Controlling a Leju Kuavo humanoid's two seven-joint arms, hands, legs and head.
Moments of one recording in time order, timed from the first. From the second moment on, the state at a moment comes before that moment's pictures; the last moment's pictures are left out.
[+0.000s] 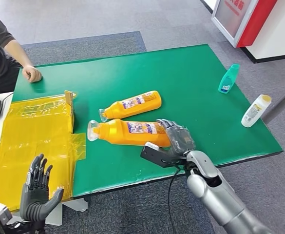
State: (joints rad) left arm 0.26 -0.10 0.02 -1.57 -0.04 -0.24 -0.47; right arm -0.27 -0.14 0.43 -1.36 0.81 -0.07 0.12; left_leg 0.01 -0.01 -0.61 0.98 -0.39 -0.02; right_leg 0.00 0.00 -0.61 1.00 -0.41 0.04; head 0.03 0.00
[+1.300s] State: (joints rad) left arm 0.12 0.00 -0.24 -1.57 0.05 -0.51 -0.38; right arm -0.13 0.03 0.65 -1.36 0.74 -0.27 -0.12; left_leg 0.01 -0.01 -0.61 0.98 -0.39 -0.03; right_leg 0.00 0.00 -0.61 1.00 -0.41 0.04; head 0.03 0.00
